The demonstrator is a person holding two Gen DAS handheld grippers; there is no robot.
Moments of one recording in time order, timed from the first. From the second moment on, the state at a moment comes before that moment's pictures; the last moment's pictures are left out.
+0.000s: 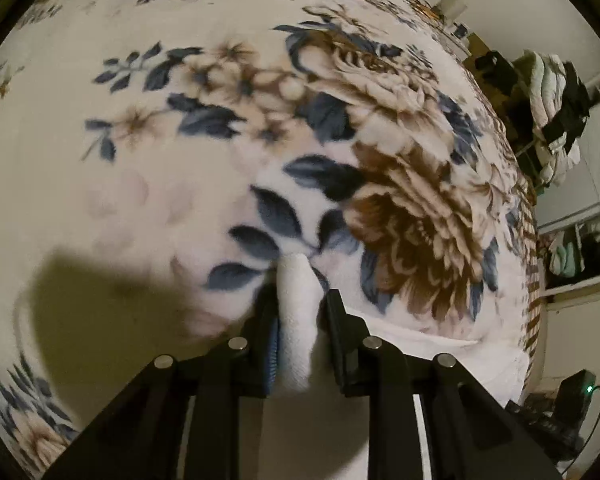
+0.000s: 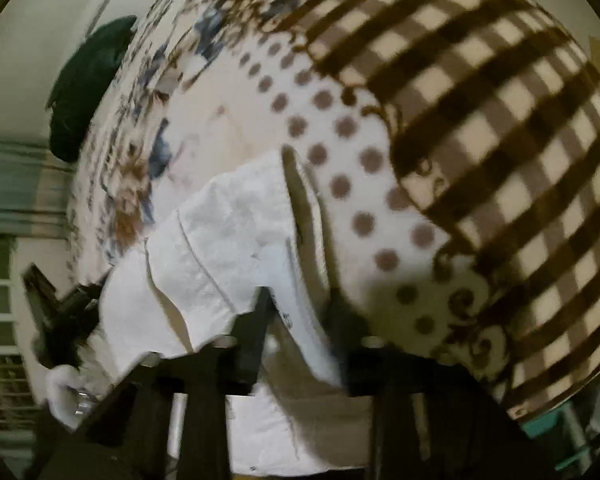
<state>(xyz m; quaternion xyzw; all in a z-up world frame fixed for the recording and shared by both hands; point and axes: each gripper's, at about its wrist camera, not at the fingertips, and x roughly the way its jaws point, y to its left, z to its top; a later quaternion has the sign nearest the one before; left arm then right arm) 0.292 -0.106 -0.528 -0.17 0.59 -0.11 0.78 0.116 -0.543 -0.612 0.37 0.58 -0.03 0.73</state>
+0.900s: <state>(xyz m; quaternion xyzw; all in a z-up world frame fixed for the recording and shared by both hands) 0.163 -0.106 -0.545 -0.20 0.64 -0.13 0.73 0.007 -0.459 -0.668 0.64 0.44 0.00 0.63</state>
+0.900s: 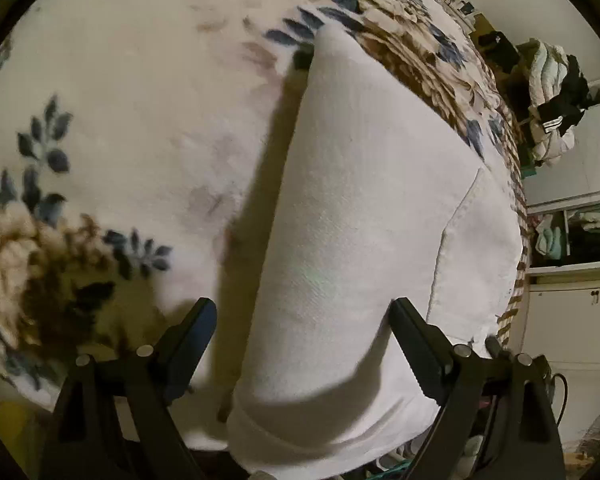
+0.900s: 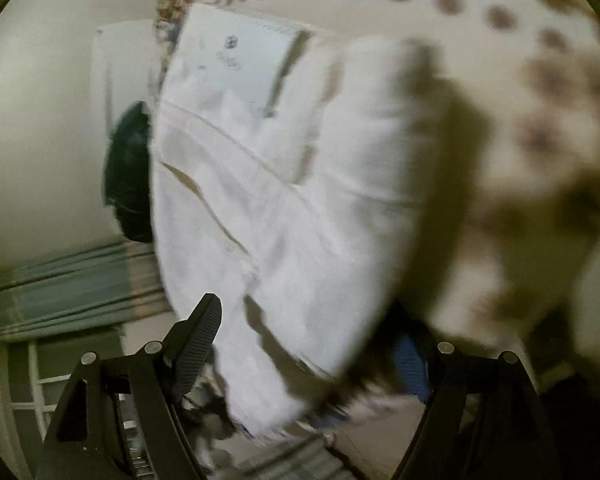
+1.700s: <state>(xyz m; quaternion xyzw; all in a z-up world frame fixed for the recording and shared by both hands) 0.181 -0.105 -0.443 -0.26 0.55 -0.20 0.77 0.070 -0.427 -0.556 0.56 0.46 0.01 0.69</state>
